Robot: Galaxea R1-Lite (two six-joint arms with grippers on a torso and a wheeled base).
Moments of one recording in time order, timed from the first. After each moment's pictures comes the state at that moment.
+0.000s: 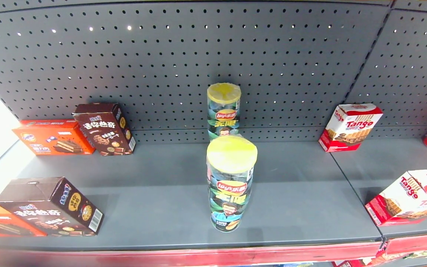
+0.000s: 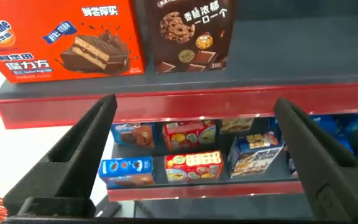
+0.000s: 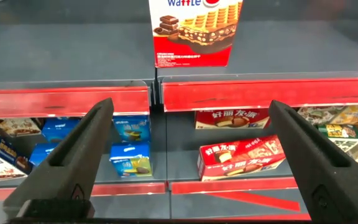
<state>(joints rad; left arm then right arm) 0.00 0.01 0.00 0.00 -0.01 0.01 0.00 0.00 0.00 0.00 -0.02 0.00</state>
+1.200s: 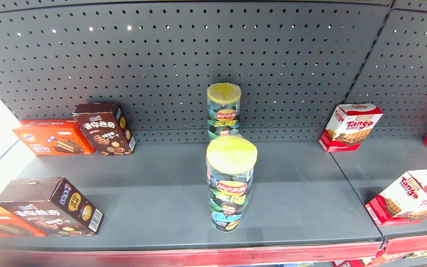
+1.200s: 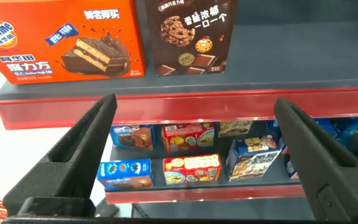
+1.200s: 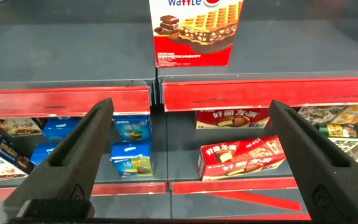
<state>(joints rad) 0.00 0.00 0.00 0.00 0.00 0.01 0.00 0.00 0.00 0.00 -0.02 0.00</state>
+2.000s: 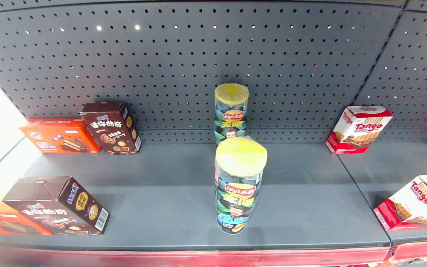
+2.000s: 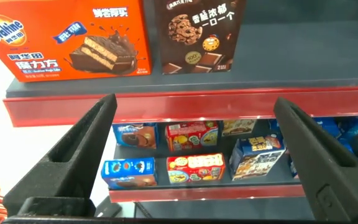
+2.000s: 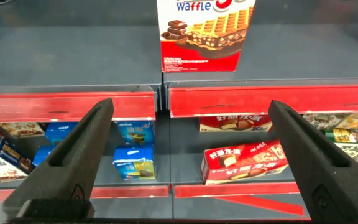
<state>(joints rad) 0.00 0.00 0.00 0.00 -0.01 0.01 0.00 0.00 0.00 0.00 -0.02 0.00</state>
